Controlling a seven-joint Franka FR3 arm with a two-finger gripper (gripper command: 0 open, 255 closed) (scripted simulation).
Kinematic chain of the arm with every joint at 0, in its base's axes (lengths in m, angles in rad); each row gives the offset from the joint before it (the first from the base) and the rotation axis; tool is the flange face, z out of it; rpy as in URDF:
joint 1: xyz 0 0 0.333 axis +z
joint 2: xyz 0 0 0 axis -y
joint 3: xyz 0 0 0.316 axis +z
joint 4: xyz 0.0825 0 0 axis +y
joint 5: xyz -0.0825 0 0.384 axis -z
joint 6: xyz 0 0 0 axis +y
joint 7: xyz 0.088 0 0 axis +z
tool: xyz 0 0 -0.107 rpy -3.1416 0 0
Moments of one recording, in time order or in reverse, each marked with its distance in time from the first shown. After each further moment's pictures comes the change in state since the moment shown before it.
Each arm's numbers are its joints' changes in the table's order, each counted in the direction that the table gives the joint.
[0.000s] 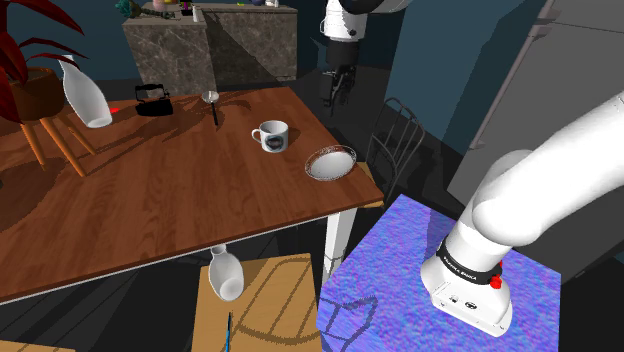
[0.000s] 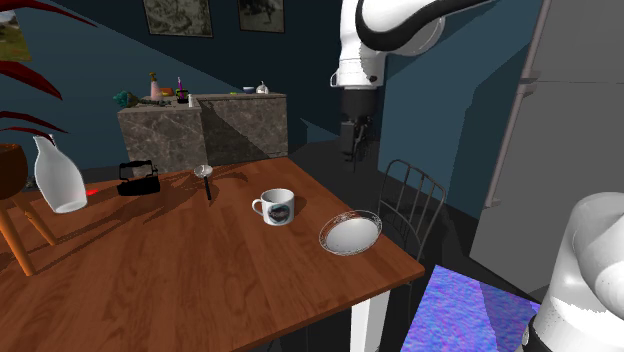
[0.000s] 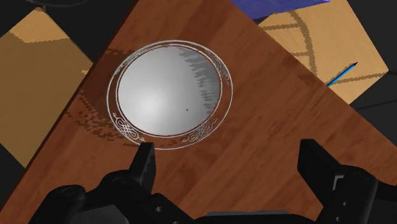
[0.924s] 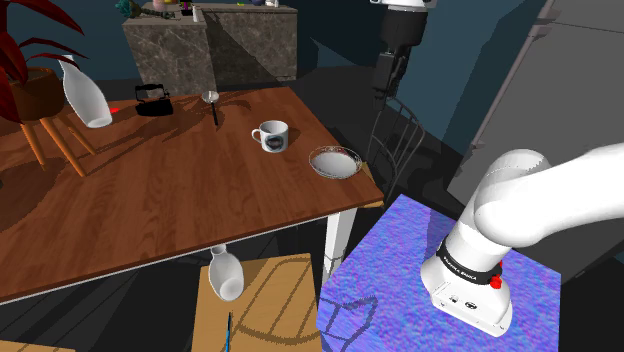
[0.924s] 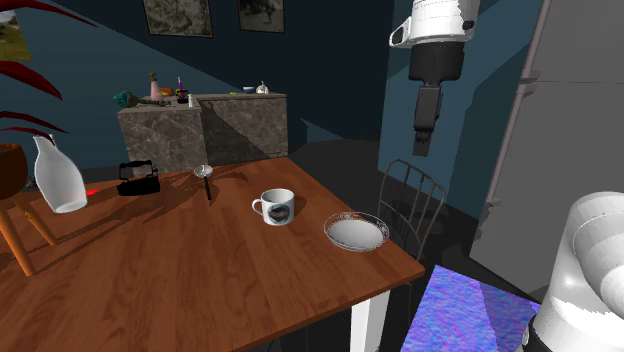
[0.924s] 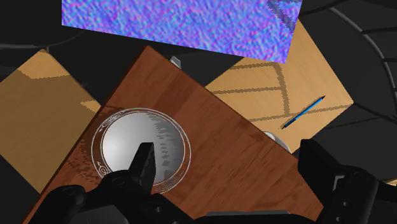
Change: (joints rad) arm 0.036 0.427 0.038 0.125 -0.034 0.280 -0.063
